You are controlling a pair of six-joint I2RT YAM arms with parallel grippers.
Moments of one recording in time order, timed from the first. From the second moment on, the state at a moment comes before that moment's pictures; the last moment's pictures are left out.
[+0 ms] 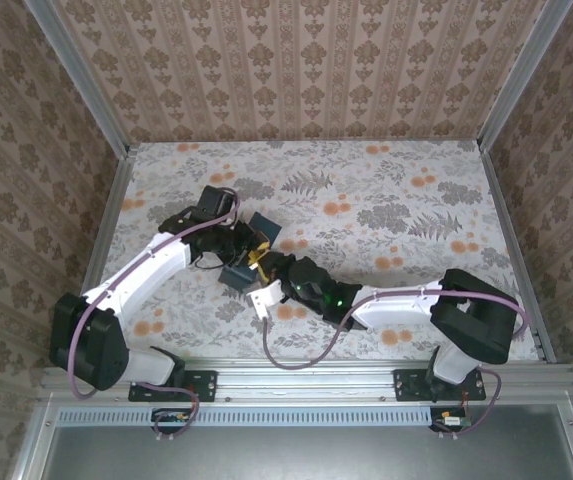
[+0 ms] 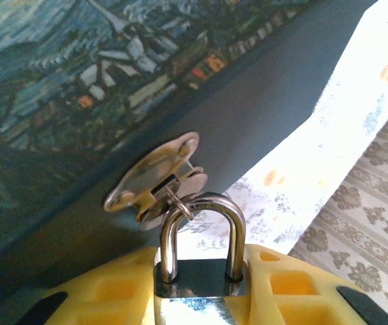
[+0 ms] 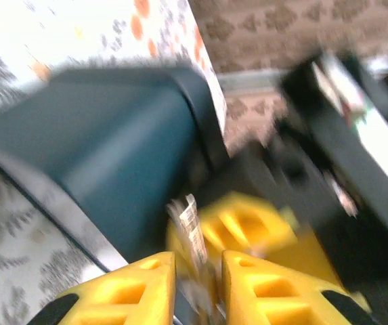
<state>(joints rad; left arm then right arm) -0.52 1.36 1.04 -0.63 0.43 -1.27 1.08 1.62 0.77 0.55 0.26 -1.36</state>
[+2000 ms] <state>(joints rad) -0.50 1.37 1.01 -0.46 0.47 -1.26 0.84 1.36 0.79 0.20 -0.07 0.56</state>
